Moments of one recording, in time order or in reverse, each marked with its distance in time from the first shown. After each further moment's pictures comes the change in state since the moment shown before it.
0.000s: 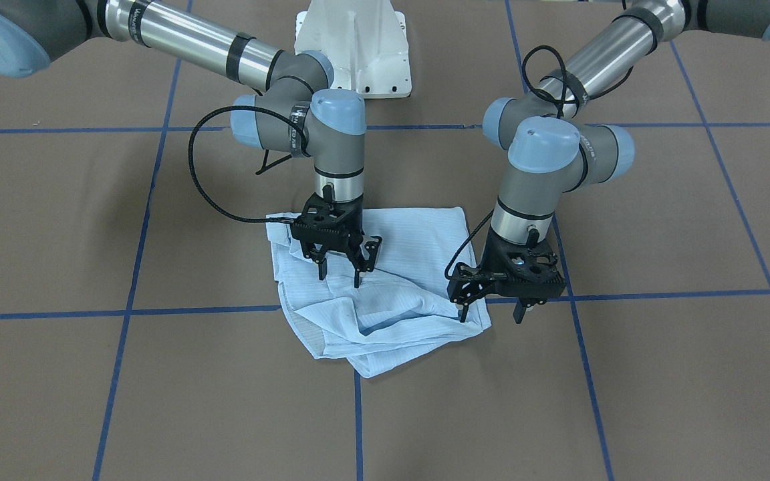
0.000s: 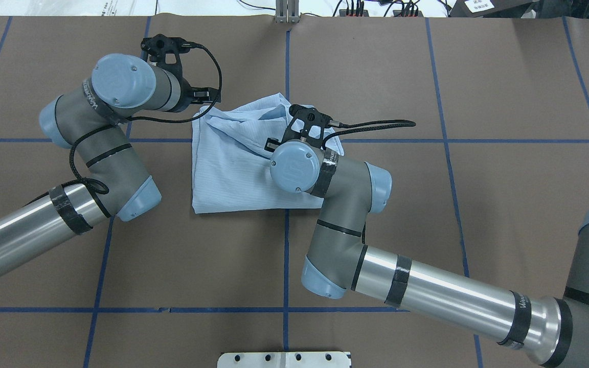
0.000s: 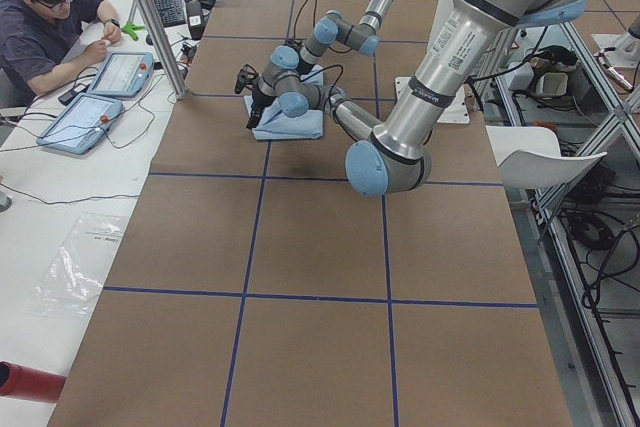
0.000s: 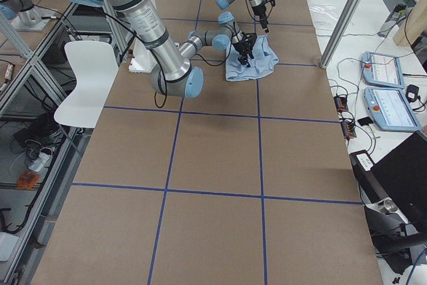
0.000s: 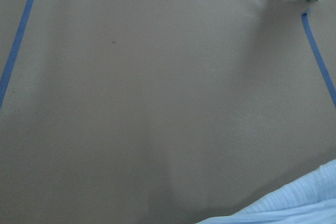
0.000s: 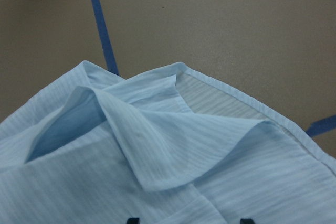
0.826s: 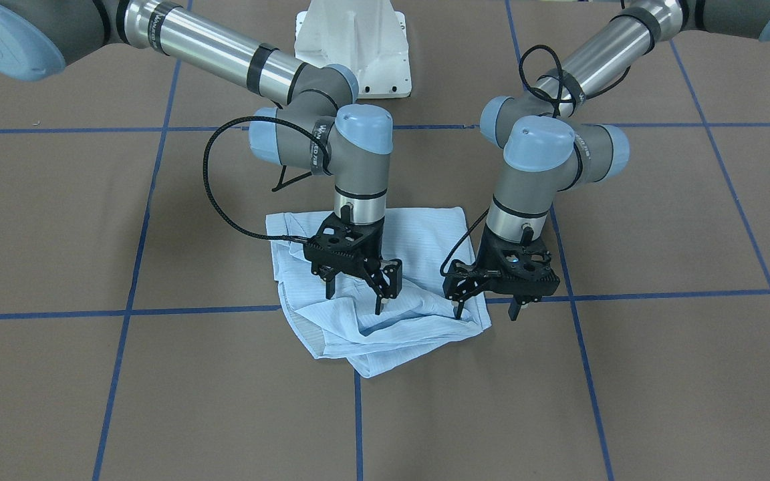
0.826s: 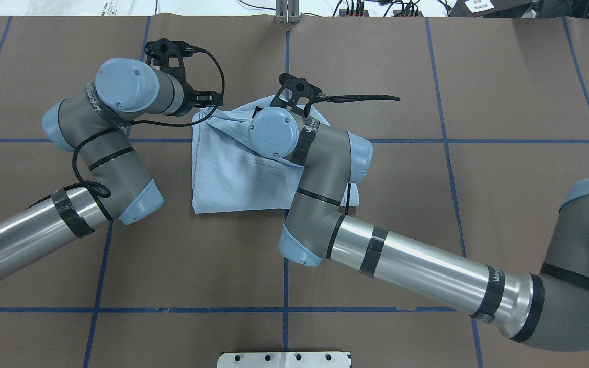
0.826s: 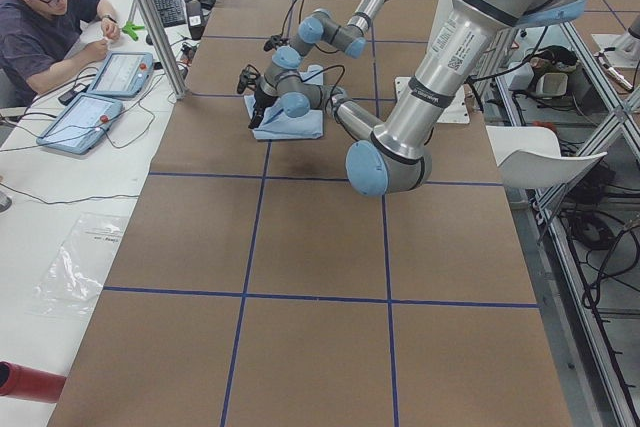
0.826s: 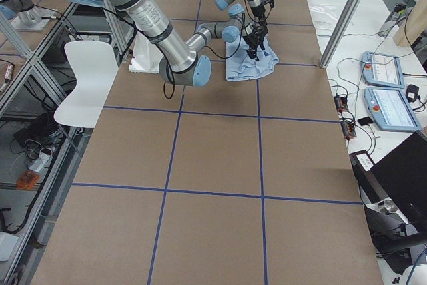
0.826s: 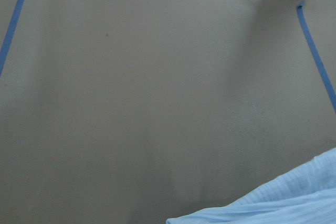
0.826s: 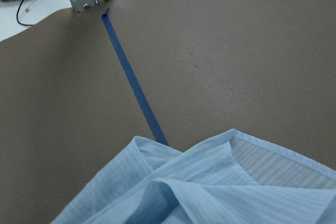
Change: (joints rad) left arm 0.009 0.000 0.000 -0.001 0.000 0.000; right arm 0.055 0.095 -0.101 -0.005 0.001 0.053
